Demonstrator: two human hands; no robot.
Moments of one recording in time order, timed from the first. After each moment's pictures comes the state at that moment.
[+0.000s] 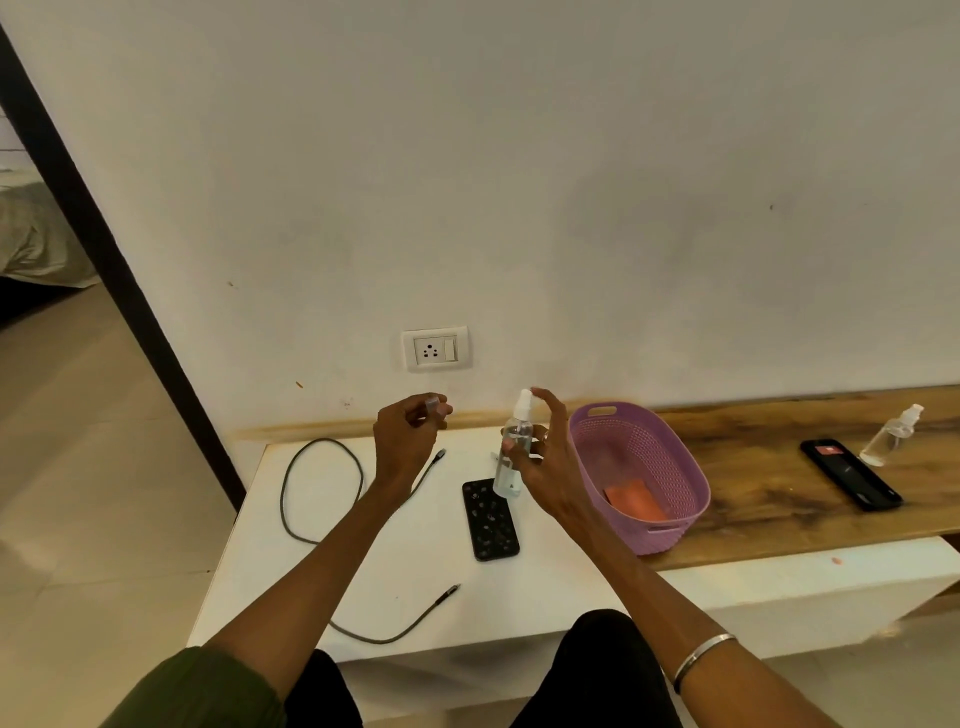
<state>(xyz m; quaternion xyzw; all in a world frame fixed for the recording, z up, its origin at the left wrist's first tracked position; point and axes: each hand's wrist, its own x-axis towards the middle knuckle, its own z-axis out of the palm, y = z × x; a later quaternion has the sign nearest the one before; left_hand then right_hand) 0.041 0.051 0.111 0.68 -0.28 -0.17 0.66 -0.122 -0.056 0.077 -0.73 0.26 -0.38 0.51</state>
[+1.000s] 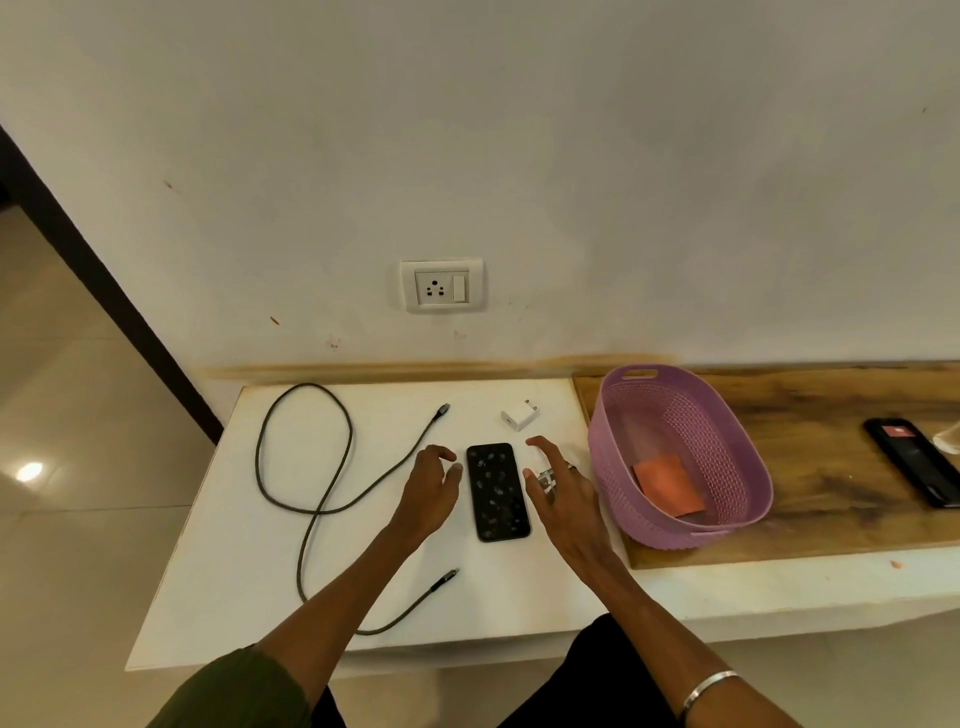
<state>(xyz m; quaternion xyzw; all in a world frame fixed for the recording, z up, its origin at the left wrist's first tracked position) 0.058 0.024 -0.079 0.81 -0.33 -0.26 0.41 -0.123 -0.091 -0.071 -0.85 0.37 -0.23 0.30</state>
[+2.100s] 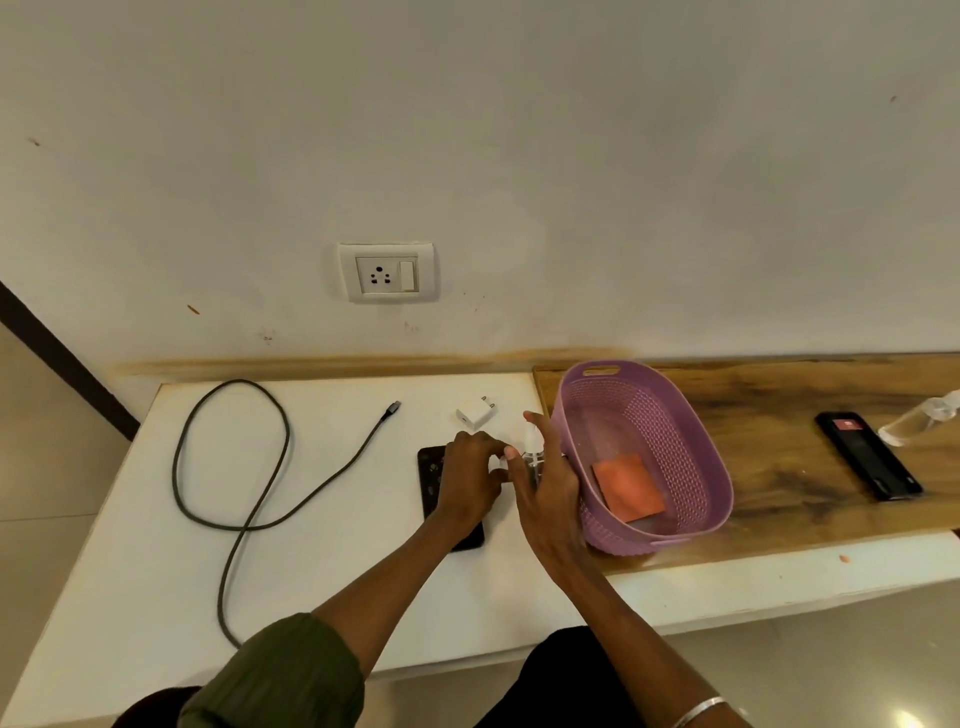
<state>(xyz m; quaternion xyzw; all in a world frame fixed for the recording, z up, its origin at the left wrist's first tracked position) -0.013 -0.076 -0.075 0.77 -0.49 -0.14 0.39 -0.126 -0.113 -0.050 -0.80 0.38 -0.40 0.24</state>
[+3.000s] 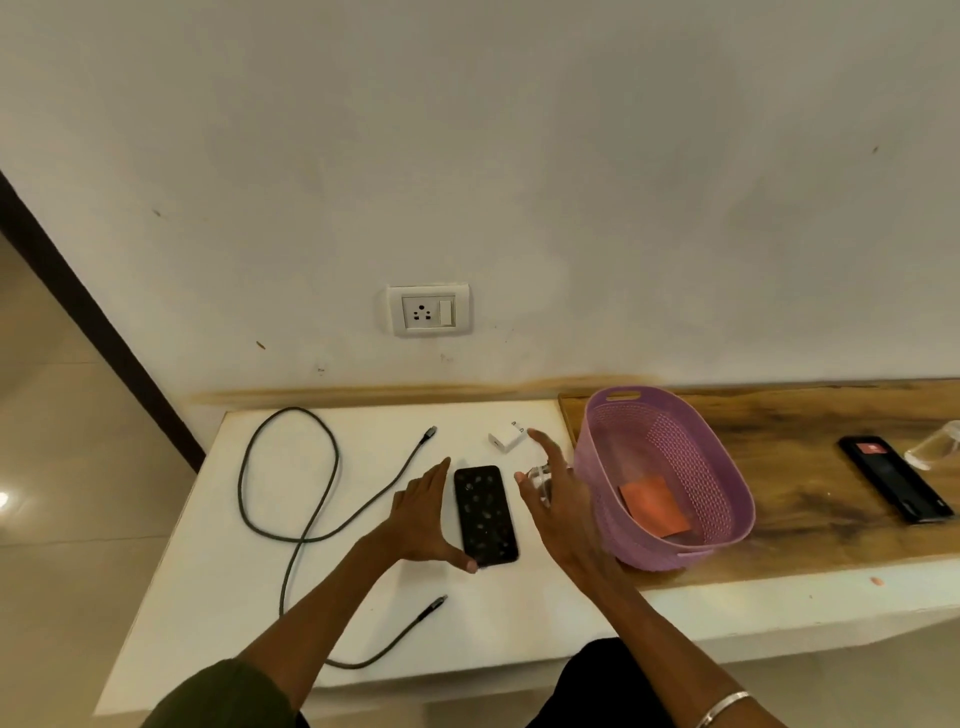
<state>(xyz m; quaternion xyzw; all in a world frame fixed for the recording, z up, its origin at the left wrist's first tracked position) 0.078 0.020 -0.080 0.79 -0.52 -0.29 0.13 -0.120 -0.098 -0.035 -0.83 0.33 -0.30 0.33</state>
